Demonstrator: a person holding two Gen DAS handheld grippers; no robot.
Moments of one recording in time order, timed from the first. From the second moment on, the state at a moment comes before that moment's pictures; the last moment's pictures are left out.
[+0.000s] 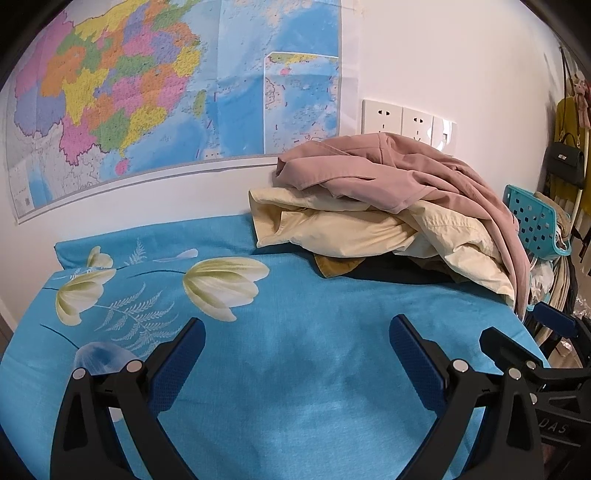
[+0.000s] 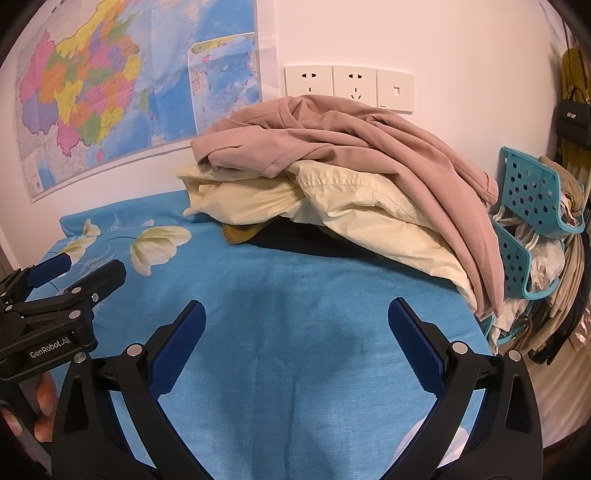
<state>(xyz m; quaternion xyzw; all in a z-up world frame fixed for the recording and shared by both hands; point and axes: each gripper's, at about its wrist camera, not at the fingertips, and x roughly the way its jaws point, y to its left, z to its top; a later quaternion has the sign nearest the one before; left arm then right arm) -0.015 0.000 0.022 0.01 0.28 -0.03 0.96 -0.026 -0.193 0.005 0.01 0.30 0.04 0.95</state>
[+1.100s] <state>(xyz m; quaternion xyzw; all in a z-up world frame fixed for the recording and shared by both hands) -0.006 0.000 0.023 0.00 0.29 -0.03 0.96 -0.014 -0.195 0.012 -0.01 0.29 0.04 0.96</state>
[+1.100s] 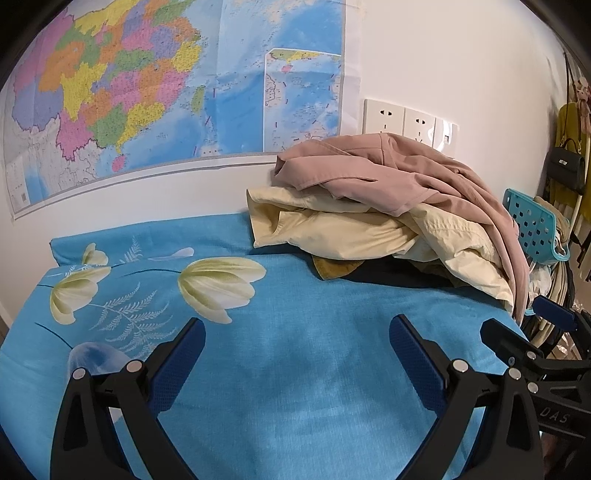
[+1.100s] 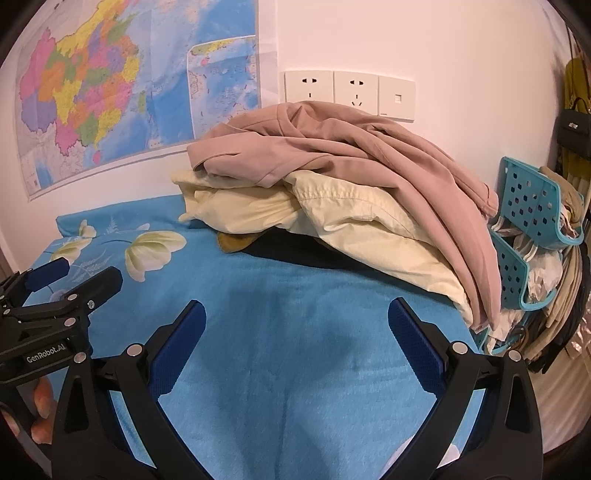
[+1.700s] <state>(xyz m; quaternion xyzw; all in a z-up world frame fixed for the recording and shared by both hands) 0.012 -0.001 0.022 -0.01 0.30 -0.04 0.95 0.005 -0.197 0.023 -0.03 0.28 0.05 0.96</state>
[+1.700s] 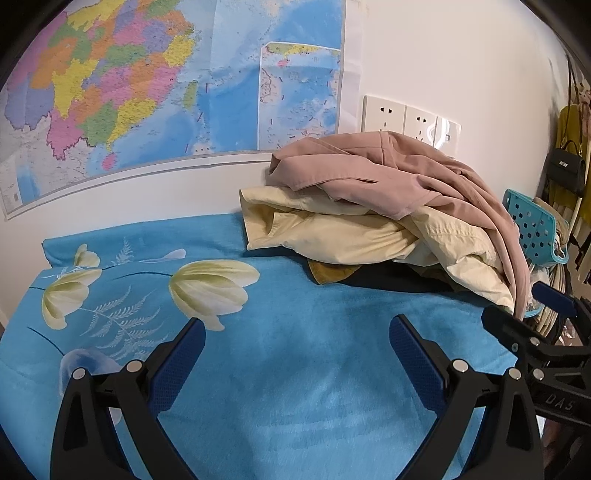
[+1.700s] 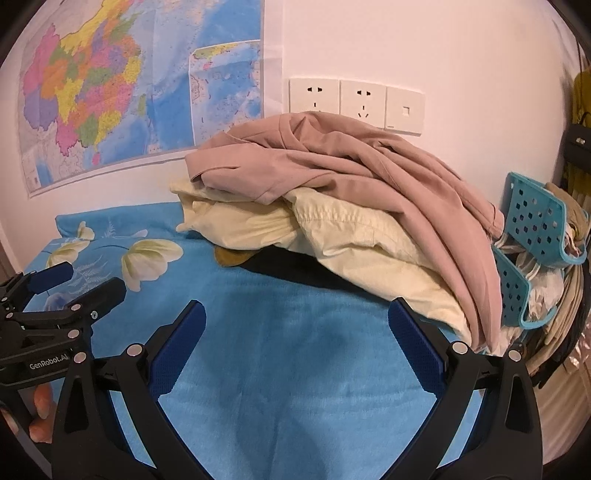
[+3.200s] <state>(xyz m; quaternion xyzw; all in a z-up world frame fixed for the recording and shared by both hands) 0.166 0.000 0.027 -0.09 0.33 -0.15 0.93 0.269 -0.118 0.078 -0.28 0.27 0.14 0.91</state>
